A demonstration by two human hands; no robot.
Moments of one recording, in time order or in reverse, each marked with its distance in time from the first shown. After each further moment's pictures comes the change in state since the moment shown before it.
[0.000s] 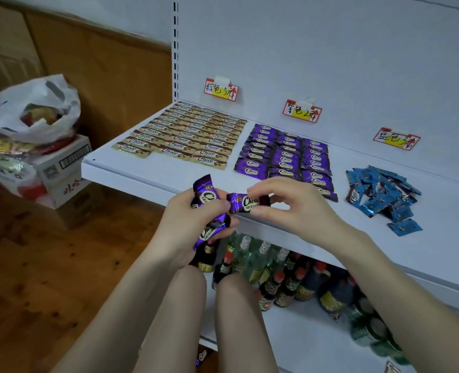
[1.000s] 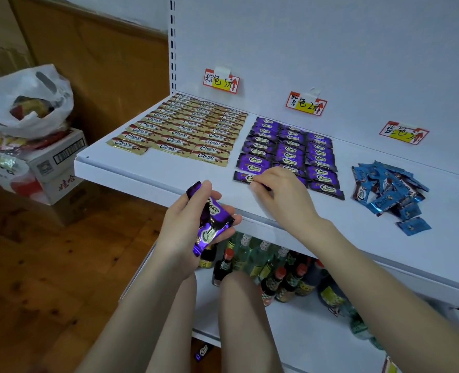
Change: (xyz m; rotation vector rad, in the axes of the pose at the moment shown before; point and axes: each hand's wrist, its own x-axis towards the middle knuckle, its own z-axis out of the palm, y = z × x) left_hand 0.004 -0.001 0.000 -0.148 0.131 -0.168; right_hand 0.031 0.052 0.036 -0.469 0.188 0.158
